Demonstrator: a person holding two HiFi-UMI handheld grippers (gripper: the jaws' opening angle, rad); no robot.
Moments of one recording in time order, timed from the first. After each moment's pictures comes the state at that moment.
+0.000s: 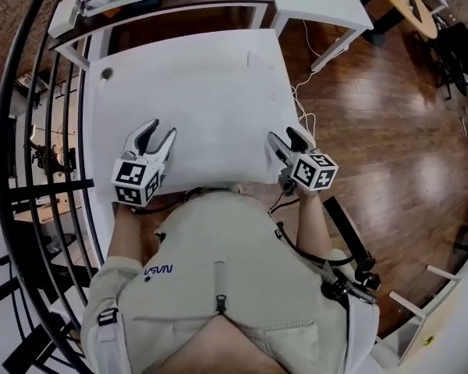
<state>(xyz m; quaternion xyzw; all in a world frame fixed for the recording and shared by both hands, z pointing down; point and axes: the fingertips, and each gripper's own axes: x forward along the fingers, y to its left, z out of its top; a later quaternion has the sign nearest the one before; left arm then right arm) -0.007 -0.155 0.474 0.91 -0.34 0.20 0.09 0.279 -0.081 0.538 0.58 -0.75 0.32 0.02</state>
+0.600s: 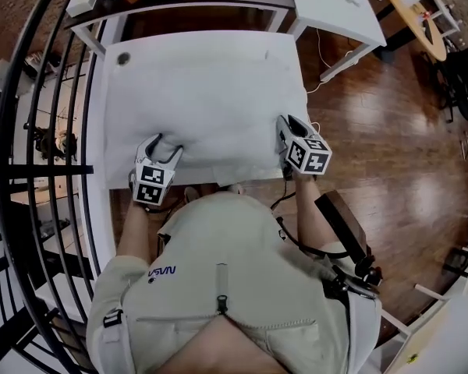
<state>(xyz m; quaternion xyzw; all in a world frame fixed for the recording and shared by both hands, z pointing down) -0.057 -0.116 0.579 0.87 -0.36 0.32 0.10 0.270 -0.132 0.550 0.62 -0.73 0.26 0.12</state>
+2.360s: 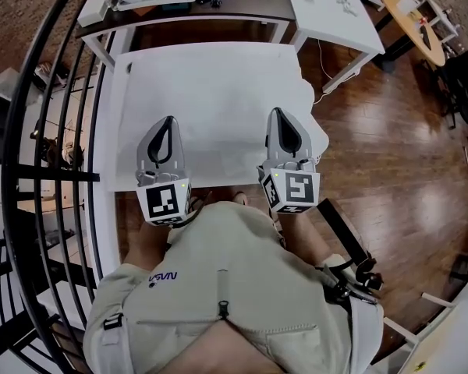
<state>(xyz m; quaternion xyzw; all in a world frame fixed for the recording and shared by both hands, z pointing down) -0.040 -0.116 0.354 0.84 -0.53 0.04 -0.09 0.163 -0.096 0.340 0.66 -0.75 -0.02 -0.01</state>
